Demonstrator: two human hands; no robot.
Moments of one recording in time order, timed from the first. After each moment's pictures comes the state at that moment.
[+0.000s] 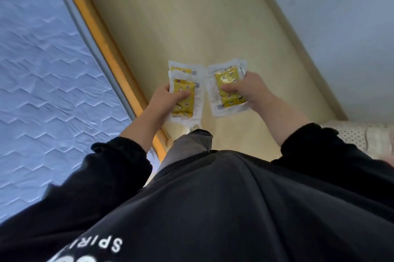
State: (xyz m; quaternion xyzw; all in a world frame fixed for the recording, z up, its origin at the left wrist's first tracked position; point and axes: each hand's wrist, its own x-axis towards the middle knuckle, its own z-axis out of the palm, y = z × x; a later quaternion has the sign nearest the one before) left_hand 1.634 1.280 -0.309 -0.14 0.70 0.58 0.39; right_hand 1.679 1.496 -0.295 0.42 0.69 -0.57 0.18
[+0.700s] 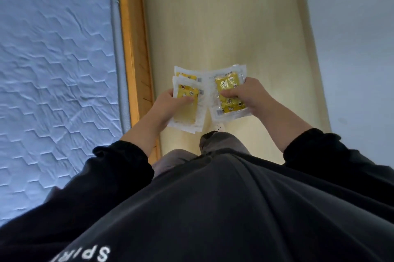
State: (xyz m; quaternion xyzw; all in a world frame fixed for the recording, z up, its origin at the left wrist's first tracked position) left_hand 1.193 1.310 -0.301 -0.28 0.67 0.61 0.31; right_hand 1.154 1.524 -0.306 0.29 0.73 -0.52 0.33
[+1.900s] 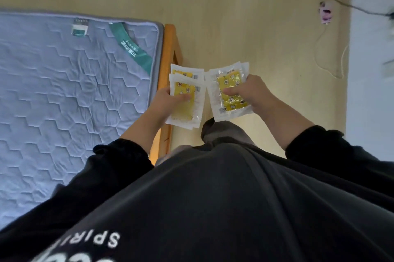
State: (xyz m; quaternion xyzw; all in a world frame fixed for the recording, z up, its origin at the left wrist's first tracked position) left_hand 0.449 1.102 -0.327 -0.37 0.66 0.62 0.22; right_hand 0.366 1.306 -0.307 0.20 0.76 -0.49 0.37
